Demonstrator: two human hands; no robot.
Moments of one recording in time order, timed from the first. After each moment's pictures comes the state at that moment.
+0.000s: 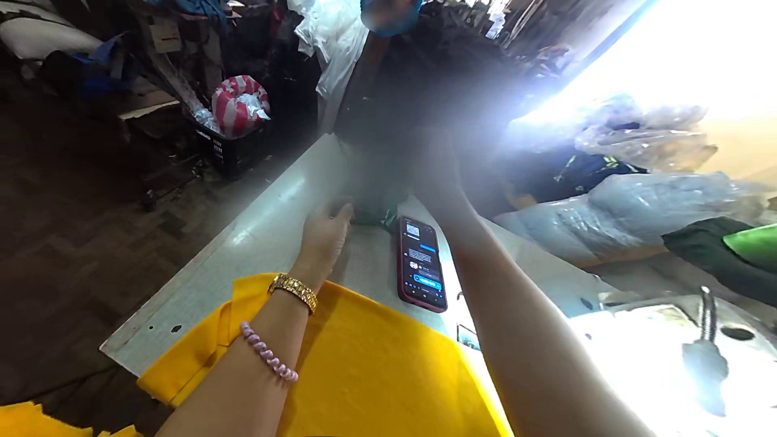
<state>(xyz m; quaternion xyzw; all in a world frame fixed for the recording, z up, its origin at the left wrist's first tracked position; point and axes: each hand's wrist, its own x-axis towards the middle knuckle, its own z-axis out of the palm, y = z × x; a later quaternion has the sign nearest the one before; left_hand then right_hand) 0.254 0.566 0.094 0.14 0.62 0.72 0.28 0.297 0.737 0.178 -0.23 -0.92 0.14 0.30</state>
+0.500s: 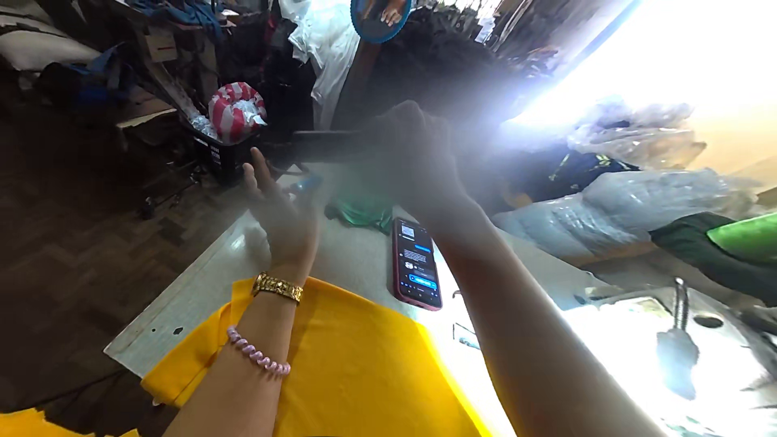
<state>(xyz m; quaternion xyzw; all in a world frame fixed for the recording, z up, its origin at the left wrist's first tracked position) 0.231 0.549 0.093 0.13 0.74 0.64 -0.13 0.300 0.686 0.212 0.00 -0.94 -0.11 0.33</state>
